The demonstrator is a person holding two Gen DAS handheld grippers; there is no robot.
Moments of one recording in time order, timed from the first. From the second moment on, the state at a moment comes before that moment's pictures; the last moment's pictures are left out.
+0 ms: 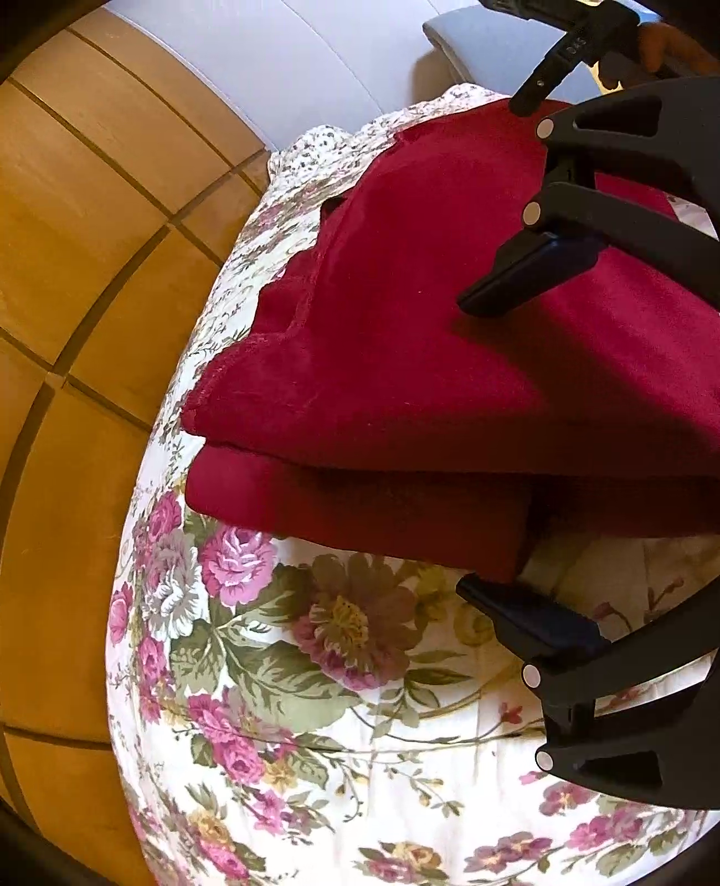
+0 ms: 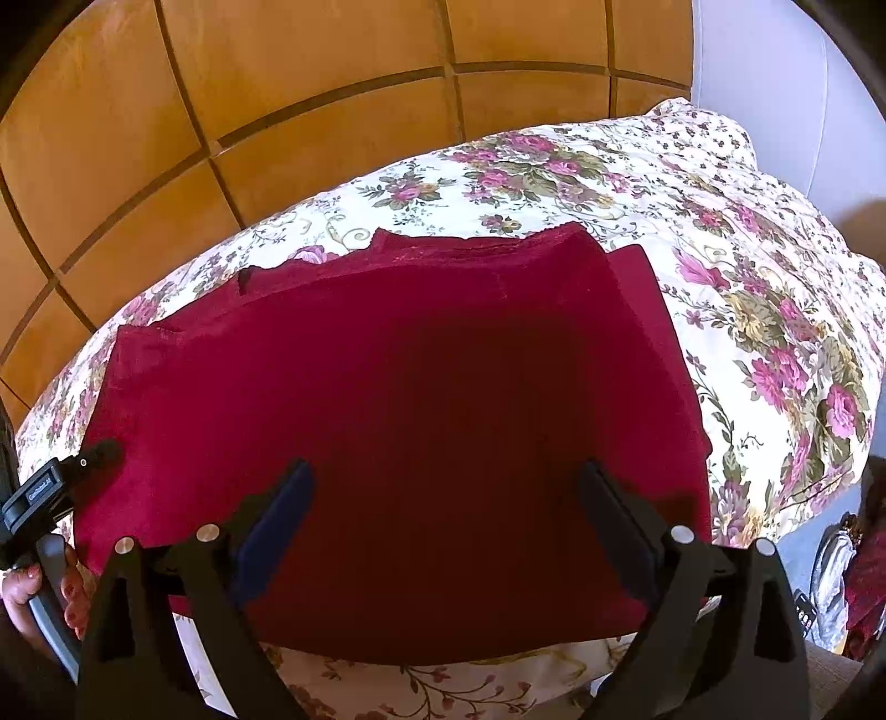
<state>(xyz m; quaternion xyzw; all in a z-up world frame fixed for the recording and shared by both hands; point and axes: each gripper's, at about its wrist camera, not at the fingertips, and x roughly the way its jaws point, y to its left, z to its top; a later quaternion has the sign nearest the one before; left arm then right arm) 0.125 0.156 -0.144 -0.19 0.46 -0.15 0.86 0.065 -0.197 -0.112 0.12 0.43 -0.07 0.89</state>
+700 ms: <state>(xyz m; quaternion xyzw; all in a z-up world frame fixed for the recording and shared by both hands) 0.116 0.151 -0.148 -0.23 0.46 -0.17 0.84 0.067 -0.191 -0.114 0.10 0.44 -0.07 0.89</state>
